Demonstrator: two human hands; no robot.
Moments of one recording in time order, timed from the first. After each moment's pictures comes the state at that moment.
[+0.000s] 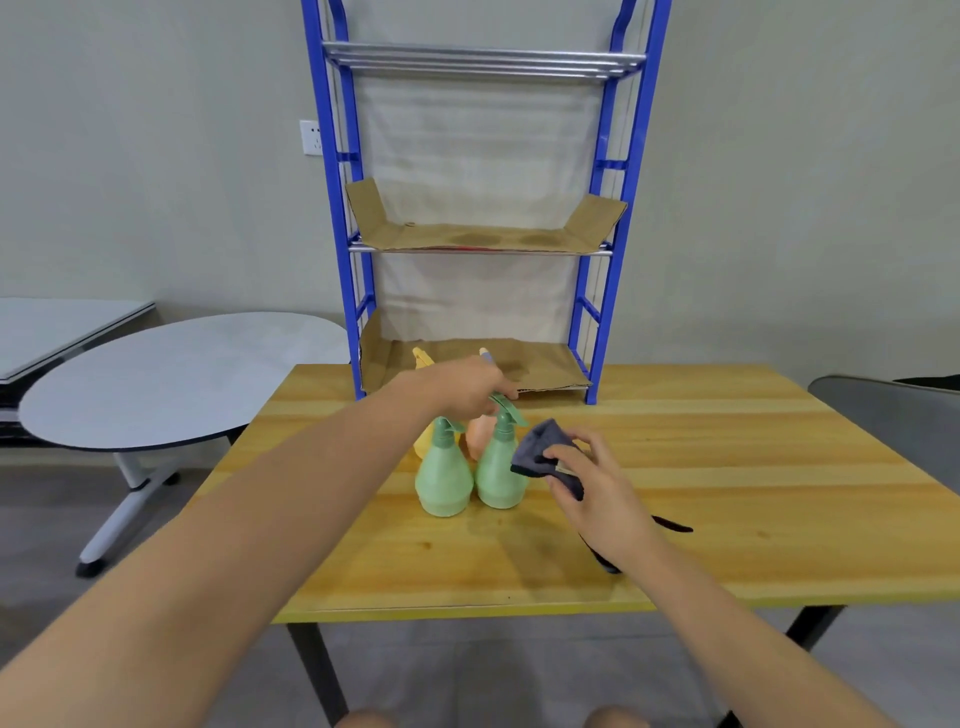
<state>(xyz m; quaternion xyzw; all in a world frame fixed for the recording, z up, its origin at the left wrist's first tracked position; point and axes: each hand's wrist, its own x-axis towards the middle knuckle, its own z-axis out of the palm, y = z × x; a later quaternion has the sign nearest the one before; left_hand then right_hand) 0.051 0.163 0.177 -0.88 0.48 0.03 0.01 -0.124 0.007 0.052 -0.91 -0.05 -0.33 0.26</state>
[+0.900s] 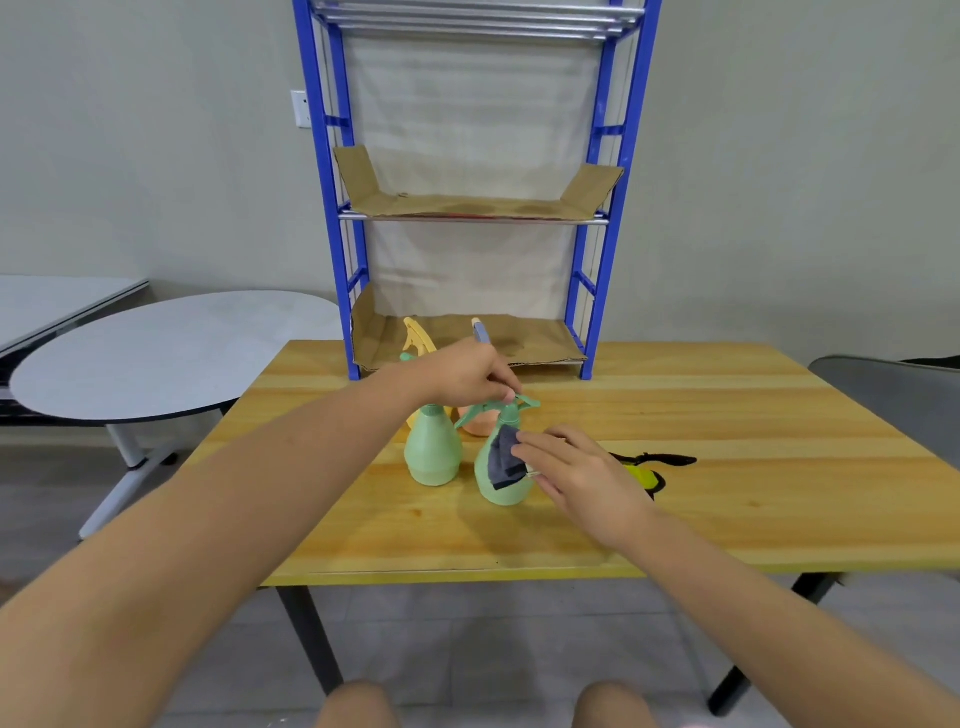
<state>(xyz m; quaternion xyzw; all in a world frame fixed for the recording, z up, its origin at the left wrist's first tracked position) 0.029 0.164 0.151 -0.86 0.50 0.04 -0.13 -0.131 -0.001 0.037 -0.92 -0.20 -0.35 0.01</state>
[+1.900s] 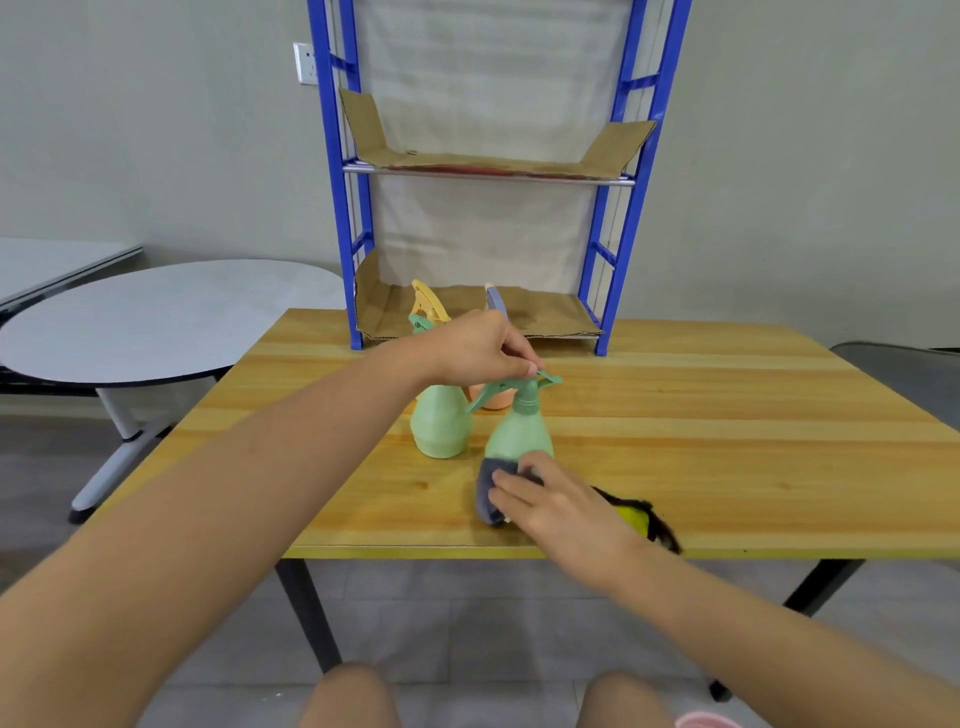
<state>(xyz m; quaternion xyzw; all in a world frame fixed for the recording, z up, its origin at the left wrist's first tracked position) 0.018 0.176 0.134 -0.85 0.46 0.08 -0.26 -0.148 0.052 0.005 -0.93 -0.26 -0.21 -0.14</state>
